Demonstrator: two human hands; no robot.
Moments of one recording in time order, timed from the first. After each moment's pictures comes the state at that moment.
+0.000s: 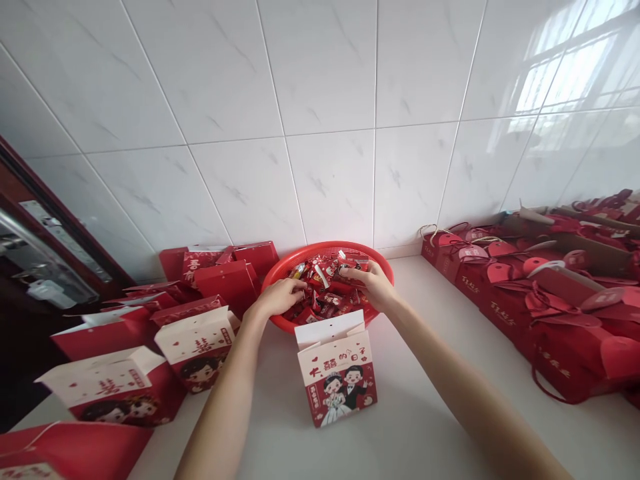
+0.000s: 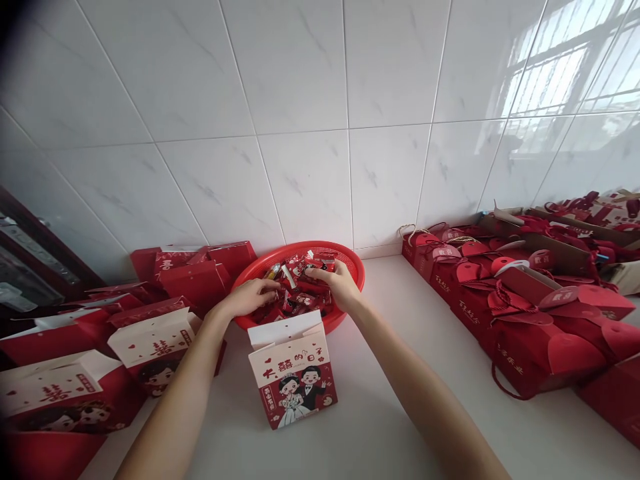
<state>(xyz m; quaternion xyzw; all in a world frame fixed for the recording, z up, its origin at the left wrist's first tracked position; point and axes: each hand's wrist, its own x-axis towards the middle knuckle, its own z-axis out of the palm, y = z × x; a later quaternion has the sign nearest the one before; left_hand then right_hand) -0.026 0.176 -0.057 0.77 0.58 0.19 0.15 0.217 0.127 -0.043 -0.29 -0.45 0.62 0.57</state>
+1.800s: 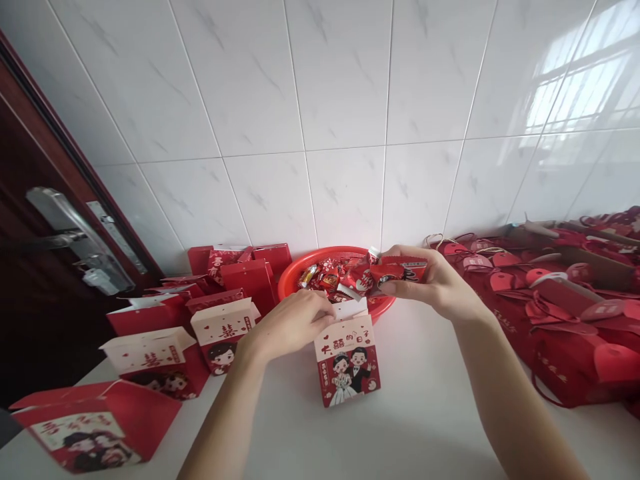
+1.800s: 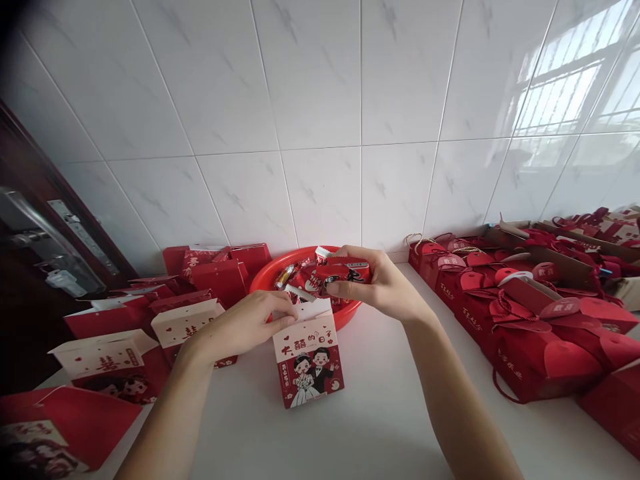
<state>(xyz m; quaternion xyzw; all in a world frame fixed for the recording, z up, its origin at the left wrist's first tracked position) 0.022 0.043 0.015 0.83 0.45 0.29 0.17 0.272 0.035 0.043 -0.24 -0.72 0.42 0.49</state>
